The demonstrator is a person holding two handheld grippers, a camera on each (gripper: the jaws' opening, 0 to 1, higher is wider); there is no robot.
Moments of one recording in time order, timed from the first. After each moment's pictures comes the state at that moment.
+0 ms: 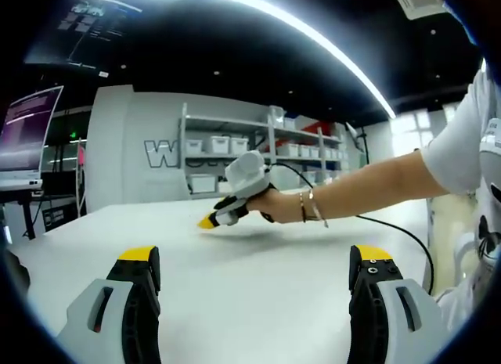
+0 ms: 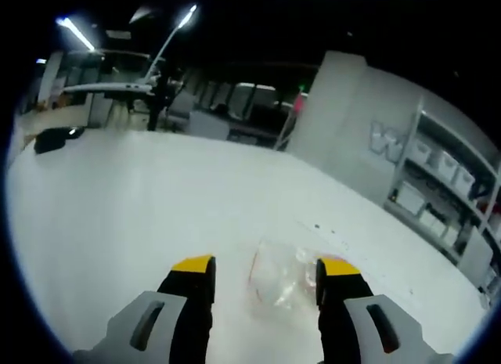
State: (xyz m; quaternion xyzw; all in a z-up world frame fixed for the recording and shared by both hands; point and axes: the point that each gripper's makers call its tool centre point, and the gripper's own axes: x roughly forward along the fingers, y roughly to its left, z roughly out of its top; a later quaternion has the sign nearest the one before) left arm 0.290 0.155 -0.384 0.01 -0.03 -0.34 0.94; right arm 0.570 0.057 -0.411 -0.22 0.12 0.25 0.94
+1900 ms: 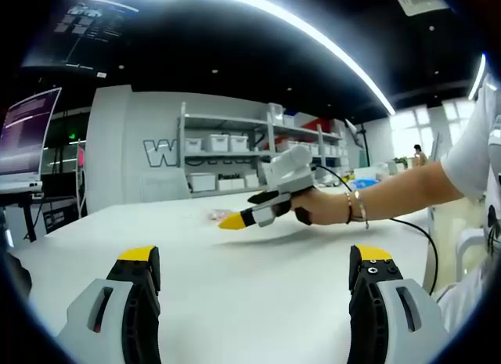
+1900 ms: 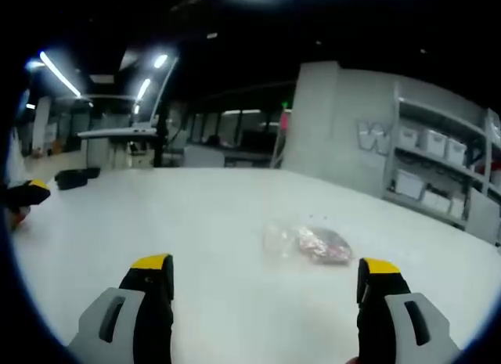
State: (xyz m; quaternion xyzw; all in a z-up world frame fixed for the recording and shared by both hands) left arm 0.290 0.158 -0.385 0.02 -0.02 -0.34 0.94; right arm 0.490 0.025 -0.402 -0.11 0.08 0.25 0.96
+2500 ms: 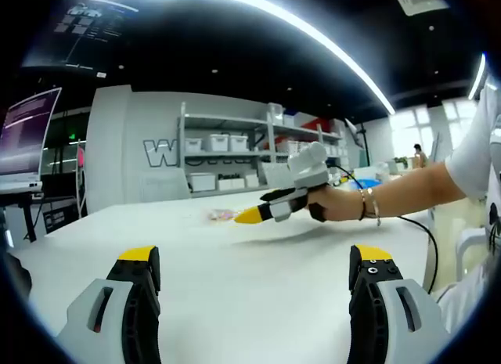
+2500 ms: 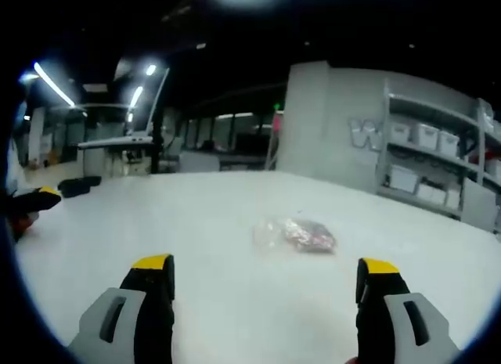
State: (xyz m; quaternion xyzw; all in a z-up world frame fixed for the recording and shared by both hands) left arm 0.290 0.158 -0.386 0.02 -0.02 -0.34 0.94; right arm 0.474 -0.001 -0.394 -0.09 0.08 0.24 0.96
